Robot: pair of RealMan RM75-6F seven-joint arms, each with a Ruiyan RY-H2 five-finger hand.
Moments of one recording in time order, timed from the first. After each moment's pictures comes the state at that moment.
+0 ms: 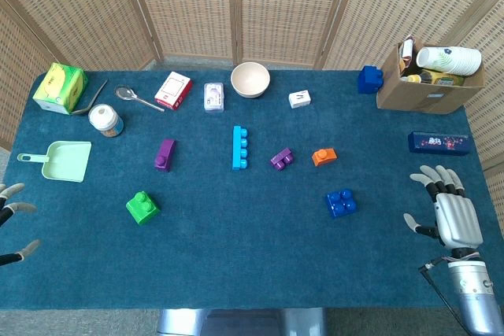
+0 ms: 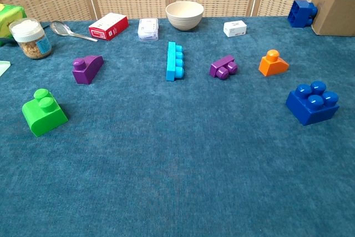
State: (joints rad) left arm -0.06 -0.93 0.03 -1.68 1.54 1.48 -0.23; right arm 0.20 -1.11 0.14 -1.75 -1.30 1.33 -0.01
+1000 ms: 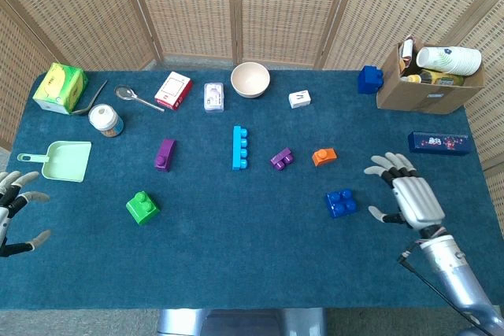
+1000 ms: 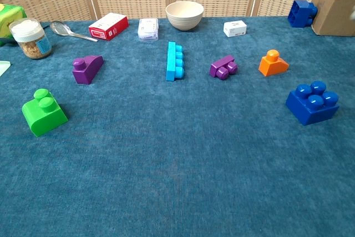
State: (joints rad) left arm -0.11 -0.89 0.00 -1.75 1.56 1.45 -0.18; right arm 0.37 -1.06 0.17 -1.78 -1.37 1.11 0.07
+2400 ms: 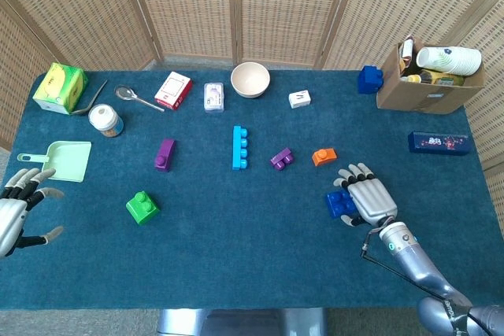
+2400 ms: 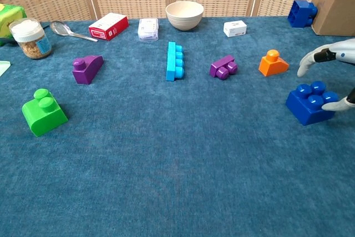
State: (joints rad) left arm -0.17 -0.95 0.00 -1.67 1.56 1.36 -0.23; right arm 0.57 -1.23 0.09 -1.68 -1.13 0.91 -0.36
